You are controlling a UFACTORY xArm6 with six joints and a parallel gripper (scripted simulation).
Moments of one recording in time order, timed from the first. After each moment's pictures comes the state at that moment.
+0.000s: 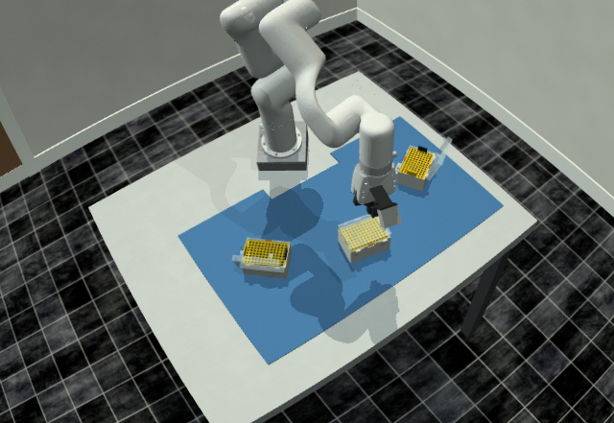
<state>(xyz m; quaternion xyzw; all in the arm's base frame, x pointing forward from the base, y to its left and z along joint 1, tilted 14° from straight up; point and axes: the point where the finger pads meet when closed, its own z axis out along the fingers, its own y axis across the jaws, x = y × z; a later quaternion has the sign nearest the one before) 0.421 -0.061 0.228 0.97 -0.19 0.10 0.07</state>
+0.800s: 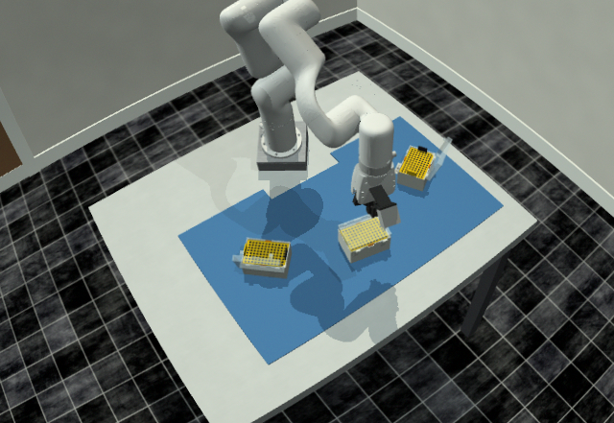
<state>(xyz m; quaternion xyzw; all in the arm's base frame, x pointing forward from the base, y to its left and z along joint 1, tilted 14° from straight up) 0.419 -0.061 0.226 0.97 -0.19 0.10 0.07</state>
